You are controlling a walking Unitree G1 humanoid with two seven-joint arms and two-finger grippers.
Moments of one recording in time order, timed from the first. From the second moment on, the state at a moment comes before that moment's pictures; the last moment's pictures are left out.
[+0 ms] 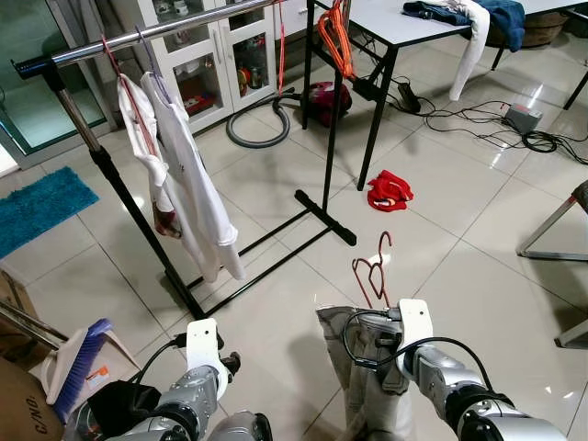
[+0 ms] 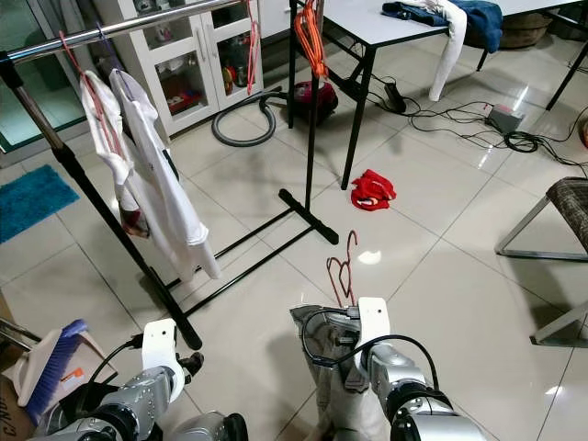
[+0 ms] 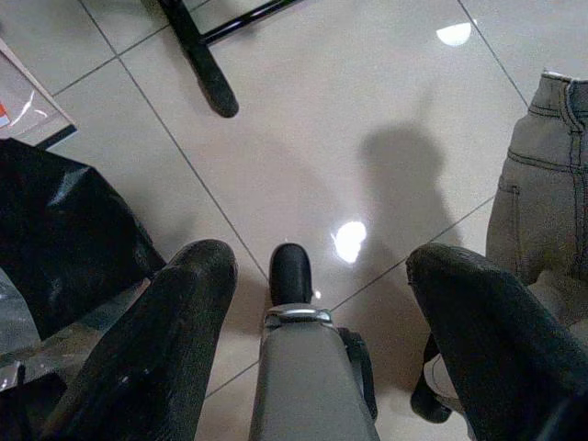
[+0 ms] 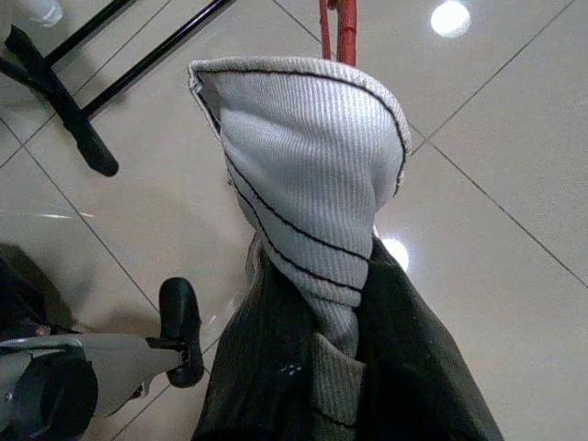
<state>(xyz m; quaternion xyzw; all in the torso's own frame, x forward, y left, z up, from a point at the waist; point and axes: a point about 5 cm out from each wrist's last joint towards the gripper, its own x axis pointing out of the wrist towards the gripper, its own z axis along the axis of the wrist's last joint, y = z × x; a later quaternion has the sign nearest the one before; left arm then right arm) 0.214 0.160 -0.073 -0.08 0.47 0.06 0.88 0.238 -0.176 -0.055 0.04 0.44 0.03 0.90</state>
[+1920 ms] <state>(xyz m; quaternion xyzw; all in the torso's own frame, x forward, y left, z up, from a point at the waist) 0.303 0.174 0.129 0.08 0.05 -0.44 0.89 0.338 -0.208 0.155 -0.09 0.14 0.43 0.89</state>
